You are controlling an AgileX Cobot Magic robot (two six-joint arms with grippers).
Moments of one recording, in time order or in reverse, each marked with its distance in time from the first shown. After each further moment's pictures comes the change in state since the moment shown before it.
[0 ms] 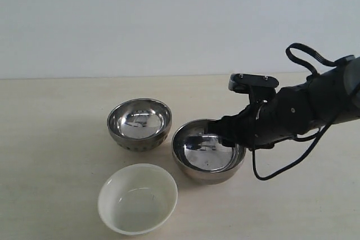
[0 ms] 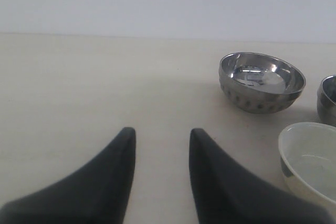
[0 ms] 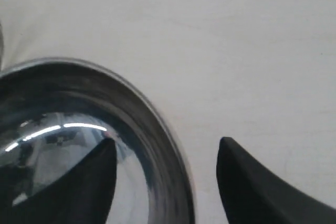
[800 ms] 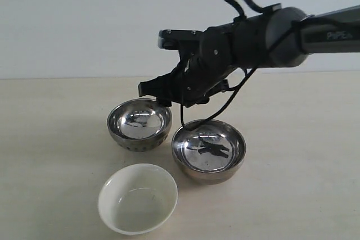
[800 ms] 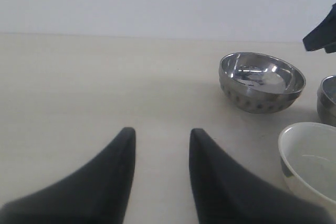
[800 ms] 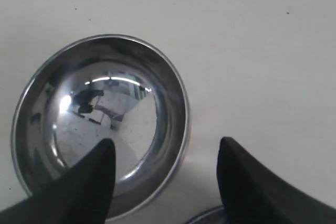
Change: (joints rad) left arm 0.000 0.000 0.000 0.000 0.000 0.000; right arm 0.162 0.151 -0.539 0.000 0.336 -0.052
